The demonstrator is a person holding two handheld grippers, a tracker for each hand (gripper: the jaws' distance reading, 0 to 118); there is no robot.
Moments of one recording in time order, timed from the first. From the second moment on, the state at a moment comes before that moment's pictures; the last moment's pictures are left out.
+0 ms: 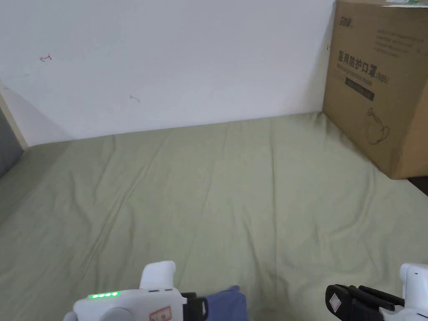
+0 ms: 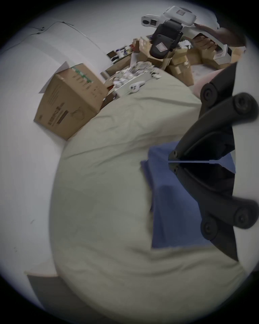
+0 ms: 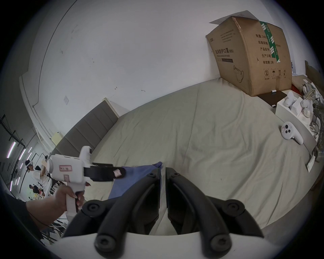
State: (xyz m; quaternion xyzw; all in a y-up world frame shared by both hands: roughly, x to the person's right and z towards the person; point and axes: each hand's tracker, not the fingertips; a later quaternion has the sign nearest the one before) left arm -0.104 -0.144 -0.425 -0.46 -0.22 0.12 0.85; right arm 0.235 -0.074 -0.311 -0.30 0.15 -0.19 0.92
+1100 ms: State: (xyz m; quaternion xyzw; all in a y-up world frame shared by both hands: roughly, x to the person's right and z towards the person) left arm -0.164 0.016 -0.251 0.03 0.04 0.02 1.00; right arm 0.174 0.014 -0.240 0.09 -0.02 0.00 1.00
